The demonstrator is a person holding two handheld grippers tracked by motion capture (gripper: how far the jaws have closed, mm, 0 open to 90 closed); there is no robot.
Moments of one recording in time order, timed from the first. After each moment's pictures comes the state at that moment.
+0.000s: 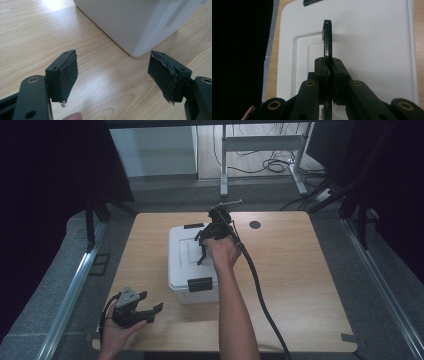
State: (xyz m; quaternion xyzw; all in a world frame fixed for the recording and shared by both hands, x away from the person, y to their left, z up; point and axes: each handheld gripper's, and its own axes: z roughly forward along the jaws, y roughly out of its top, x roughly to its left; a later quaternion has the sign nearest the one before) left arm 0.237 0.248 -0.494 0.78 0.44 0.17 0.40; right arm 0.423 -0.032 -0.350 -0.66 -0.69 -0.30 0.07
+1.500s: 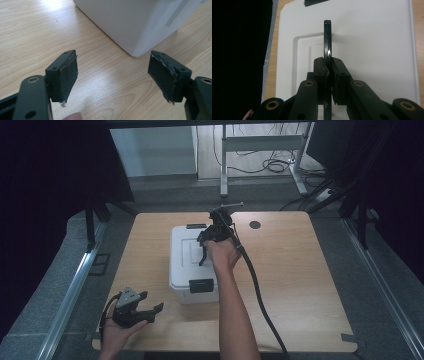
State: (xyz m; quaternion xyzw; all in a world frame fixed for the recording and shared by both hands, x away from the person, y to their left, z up) left arm 0.238 0.247 -0.494 0.78 0.44 0.17 0.40; right arm 0.420 -0.034 -0.354 -0.66 -0.68 -0.31 0.06
